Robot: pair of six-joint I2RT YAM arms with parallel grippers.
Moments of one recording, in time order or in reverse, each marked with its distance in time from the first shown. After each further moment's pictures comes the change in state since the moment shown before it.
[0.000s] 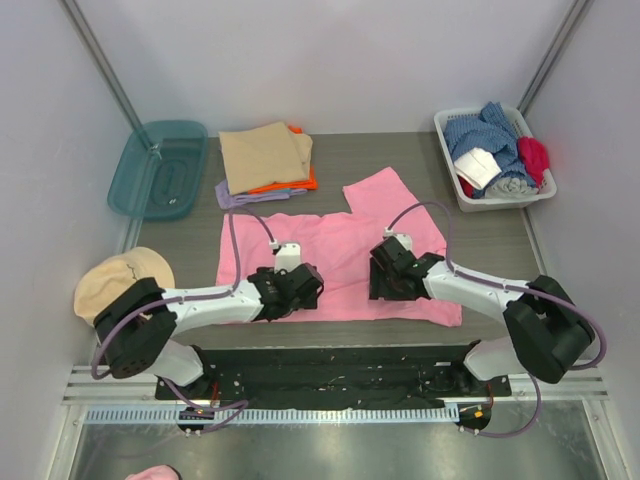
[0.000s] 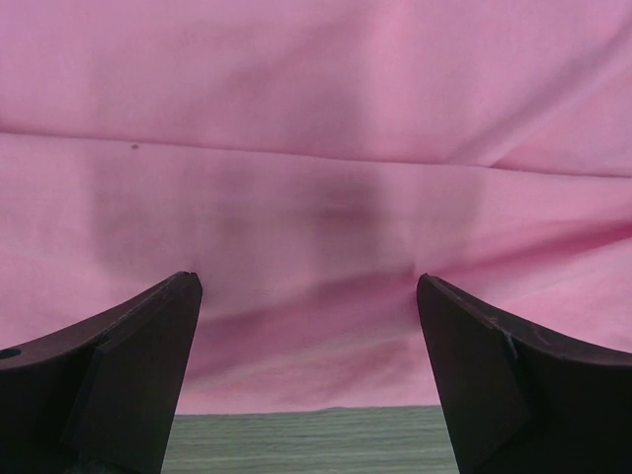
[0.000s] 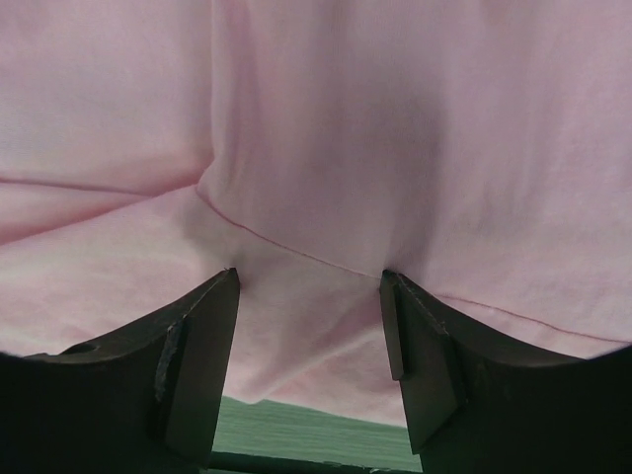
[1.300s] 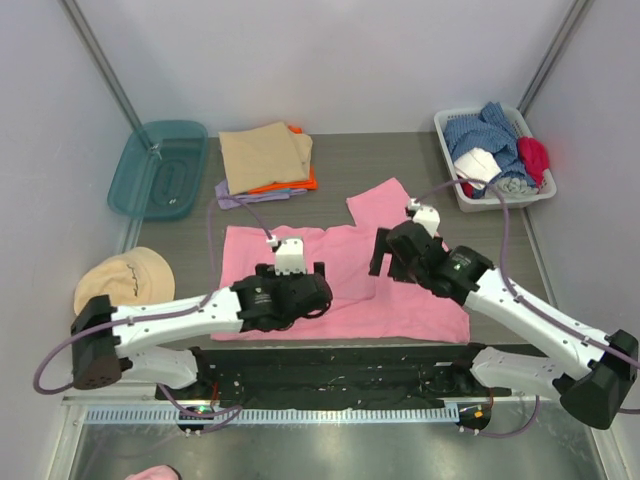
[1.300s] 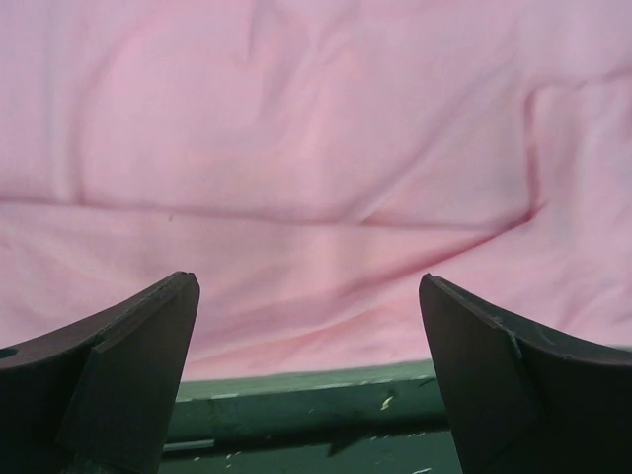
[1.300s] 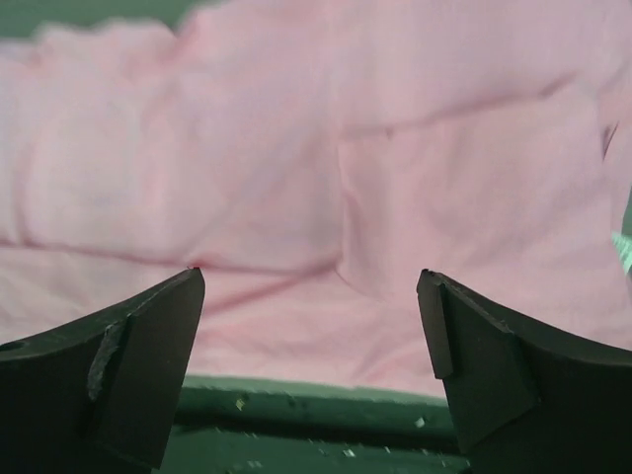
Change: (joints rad) left arm -0.227 -0.141 0.201 -0.361 -0.171 -0.190; right arm 0.098 -0.312 0.212 -0.325 0.178 0.132
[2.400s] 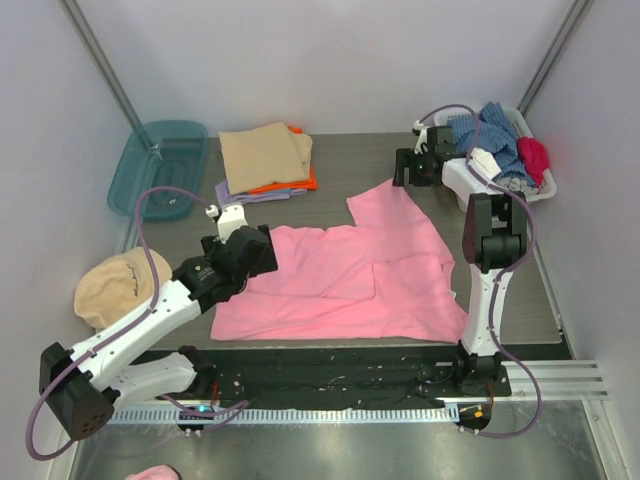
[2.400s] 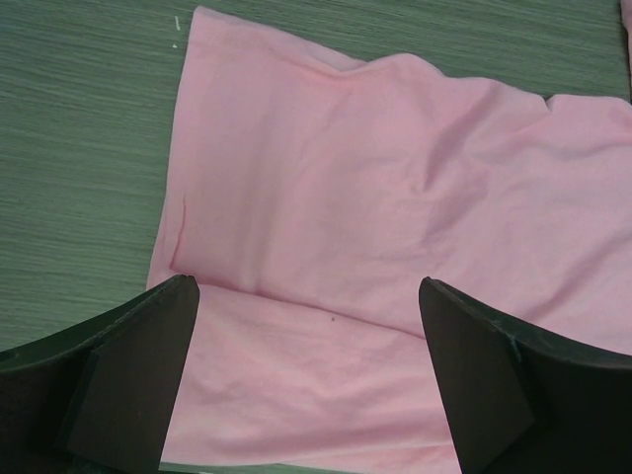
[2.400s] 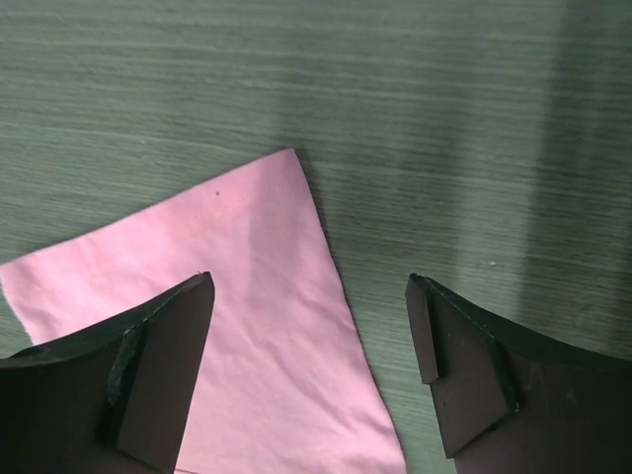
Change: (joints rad) left arm 0.491 -0.246 -0.057 0.083 0.112 0.357; right arm -0.711 1.108 0.814 0.412 -0.540 -0.745
